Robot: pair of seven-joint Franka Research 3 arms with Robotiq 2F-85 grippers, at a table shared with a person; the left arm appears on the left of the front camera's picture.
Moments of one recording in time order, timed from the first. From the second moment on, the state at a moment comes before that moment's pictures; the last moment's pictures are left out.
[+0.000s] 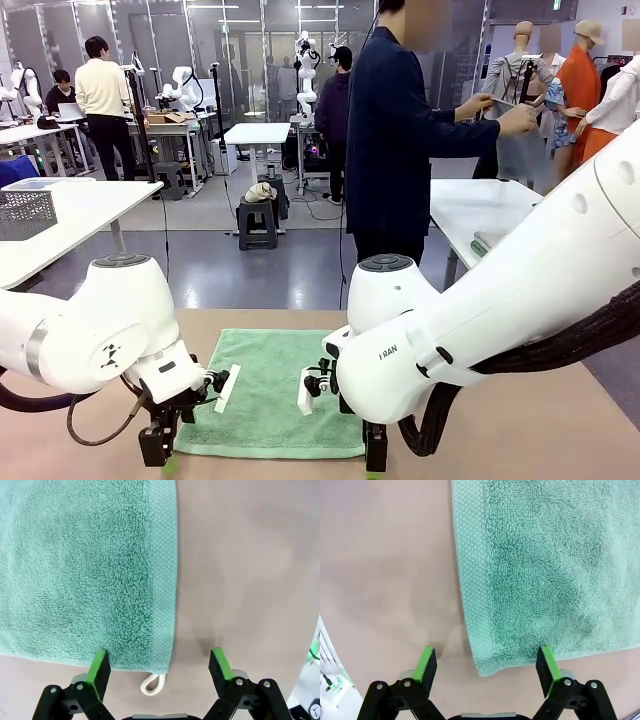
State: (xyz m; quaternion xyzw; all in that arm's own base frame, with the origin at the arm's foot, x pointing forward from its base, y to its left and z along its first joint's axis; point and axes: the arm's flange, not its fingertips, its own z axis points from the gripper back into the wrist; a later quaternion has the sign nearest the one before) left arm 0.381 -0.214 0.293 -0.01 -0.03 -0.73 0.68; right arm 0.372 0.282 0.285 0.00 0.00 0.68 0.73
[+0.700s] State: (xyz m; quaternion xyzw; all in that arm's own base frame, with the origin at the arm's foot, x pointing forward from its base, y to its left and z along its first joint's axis) left arm 0.383 -0.217 0.297 0.00 -0.05 -0.74 0.67; right arm 0.372 0.281 0.288 0.00 -0.02 0.68 0.73
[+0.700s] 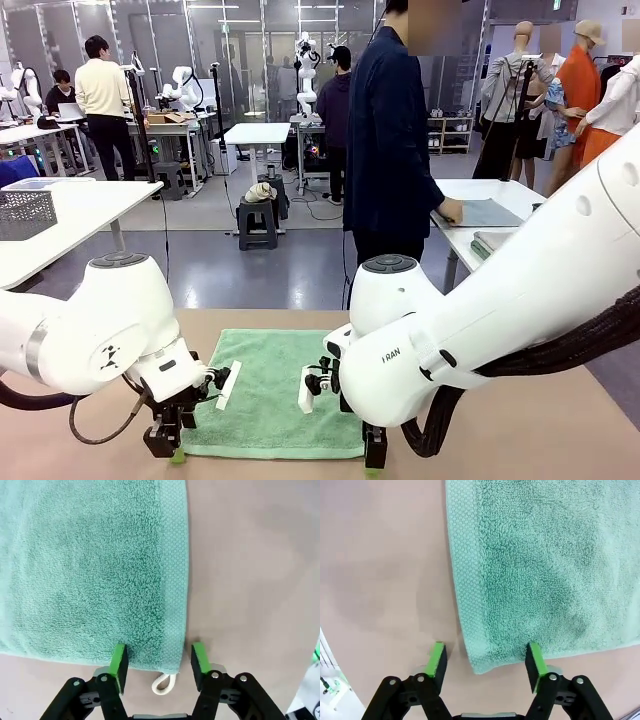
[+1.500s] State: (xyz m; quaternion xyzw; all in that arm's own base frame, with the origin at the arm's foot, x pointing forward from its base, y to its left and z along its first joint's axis) left arm 0.384 -0.221 0.303 0.01 -0.05 -0.75 0.66; right arm 0.374 0.281 0.295 -0.01 -0.03 0.68 0.73
